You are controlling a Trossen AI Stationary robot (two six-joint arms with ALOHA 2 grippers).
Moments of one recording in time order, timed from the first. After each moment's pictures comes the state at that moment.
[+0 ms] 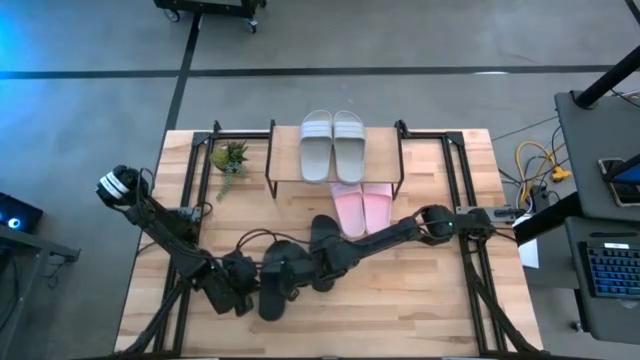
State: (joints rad) left arm -0.82 1.42 0.56 -0.16 -0.40 -1.17; right arm 0.31 2.38 2.01 -0.66 0.23 0.90
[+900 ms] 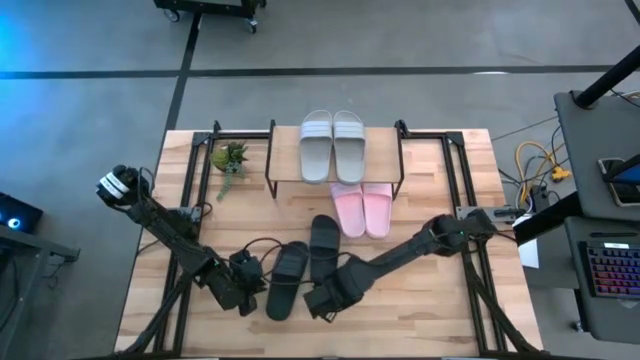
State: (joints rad) left arm -0.77 1.42 0.56 -0.08 -0.37 -1.07; right arm 0.45 2.34 2.10 -1.27 0.10 1.10
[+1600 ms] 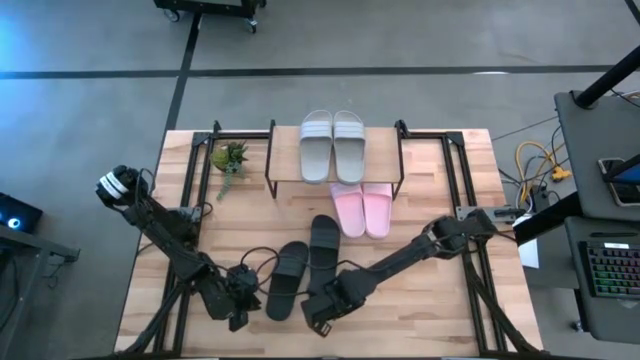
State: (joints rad) left arm -0.85 1.42 0.60 -0.02 -0.27 -1.12; right arm 0.46 2.35 1.97 -0.92 0.00 1.06
